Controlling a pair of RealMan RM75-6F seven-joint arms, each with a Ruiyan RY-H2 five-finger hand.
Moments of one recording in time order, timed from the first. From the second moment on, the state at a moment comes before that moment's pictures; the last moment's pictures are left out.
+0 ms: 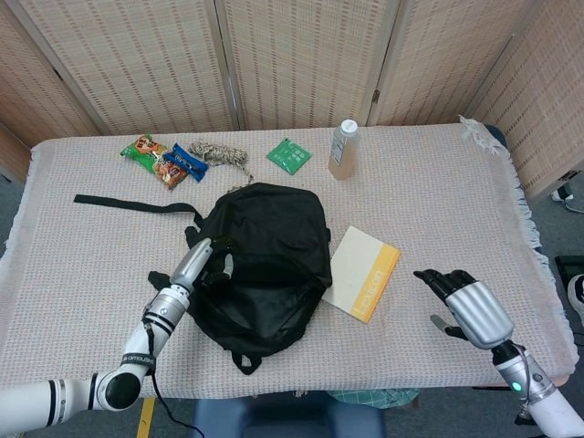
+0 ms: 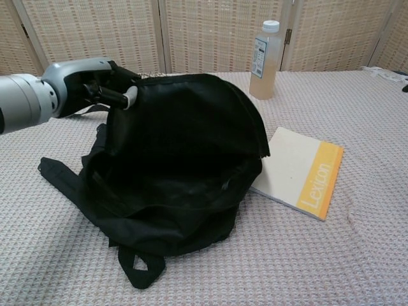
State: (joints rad) left arm -0.74 -1.44 -0.35 -1.77 0.77 0.93 -0.07; right arm 0.26 -1.13 0.01 -1.55 -1.77 1.32 -0.01
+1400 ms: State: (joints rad) left arm -0.96 -1.53 -0.46 -1.56 0.12 1.00 0.25; right arm 0.52 -1.68 -0.04 -0.79 -1.76 1.19 0.08
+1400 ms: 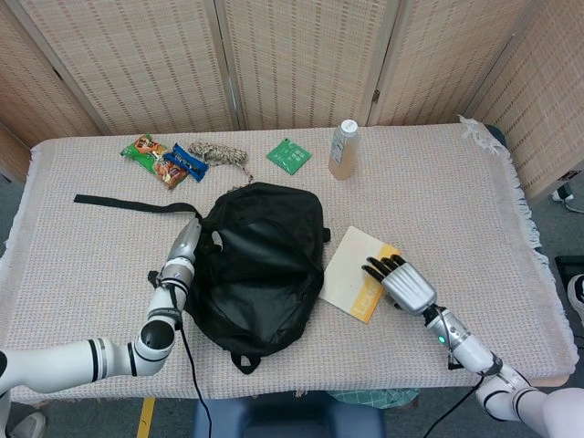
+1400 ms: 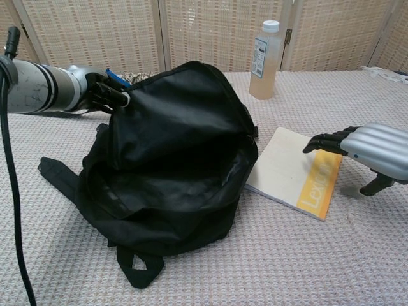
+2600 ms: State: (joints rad) left arm -0.92 -1.53 -0.46 -1.57 0.15 0.97 0.24; right arm 0.59 -1.73 -0.06 -0.73 -1.72 1.19 0.10
